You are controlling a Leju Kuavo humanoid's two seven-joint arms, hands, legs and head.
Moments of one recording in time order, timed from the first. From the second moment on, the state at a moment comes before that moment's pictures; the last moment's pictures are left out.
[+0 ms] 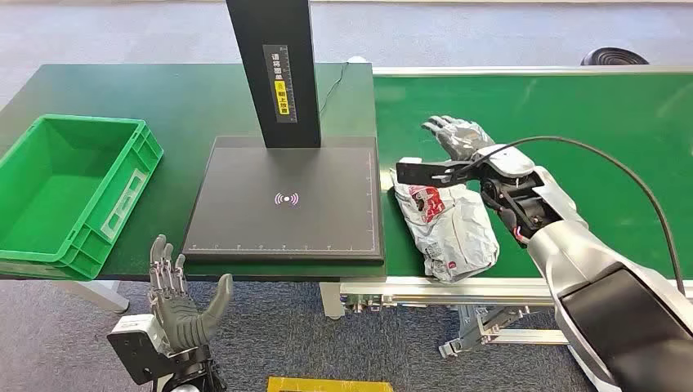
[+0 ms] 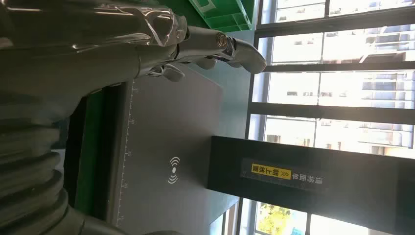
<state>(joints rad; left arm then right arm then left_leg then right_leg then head) 0.09 -0.26 -0.23 -1.45 -0.02 0.36 -0.70 -1.06 -0.21 0.80 -0.34 0.98 -0.06 -0.26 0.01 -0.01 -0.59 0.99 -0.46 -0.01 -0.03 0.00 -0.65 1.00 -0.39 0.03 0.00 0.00</state>
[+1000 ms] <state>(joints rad) 0.09 -0.26 -0.23 -1.46 -0.02 0.36 -0.70 -0.82 -0.20 0.75 -0.31 0.93 -0.08 -0.28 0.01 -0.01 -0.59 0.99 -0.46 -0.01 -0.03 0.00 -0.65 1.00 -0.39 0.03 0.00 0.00</state>
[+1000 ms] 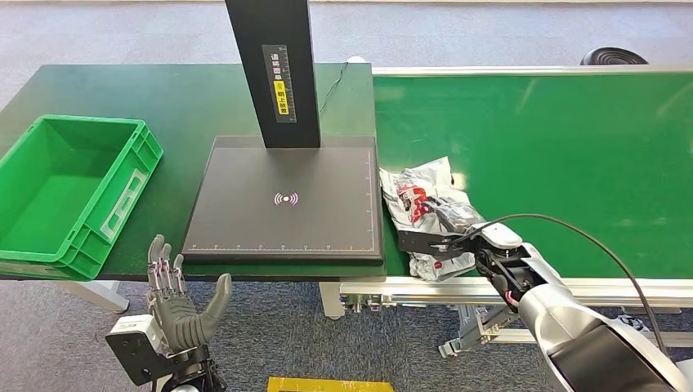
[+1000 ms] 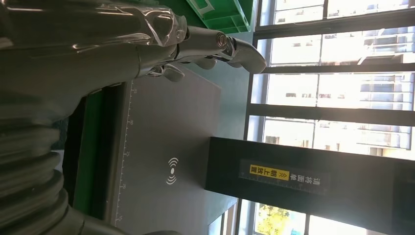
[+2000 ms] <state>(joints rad) 0.07 -0.28 -0.23 -1.45 -0.01 0.33 -0.70 -0.74 -0.14 0.75 -0.30 0.92 0.00 -0.29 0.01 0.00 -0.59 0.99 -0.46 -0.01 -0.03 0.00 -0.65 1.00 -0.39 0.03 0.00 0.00</state>
